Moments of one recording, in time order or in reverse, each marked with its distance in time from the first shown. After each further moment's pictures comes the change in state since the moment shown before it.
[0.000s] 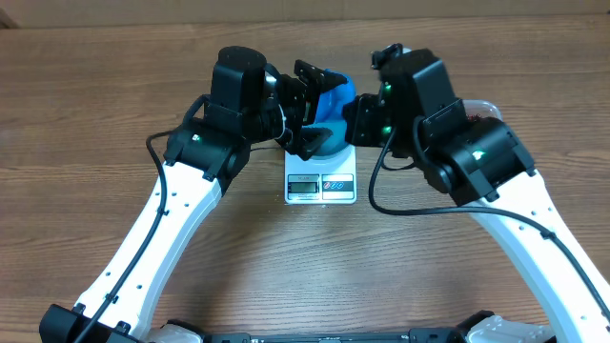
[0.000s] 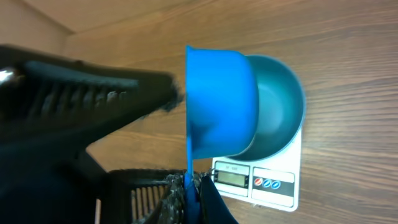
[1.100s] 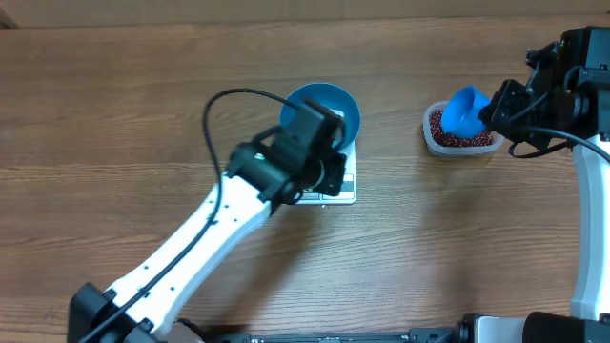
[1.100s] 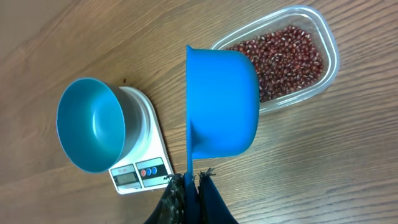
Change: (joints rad) left arm -0.283 0.065 0.000 -0.404 -0.500 1.140; right arm -0.674 0.071 0.077 -0.366 -0.220 -0.283
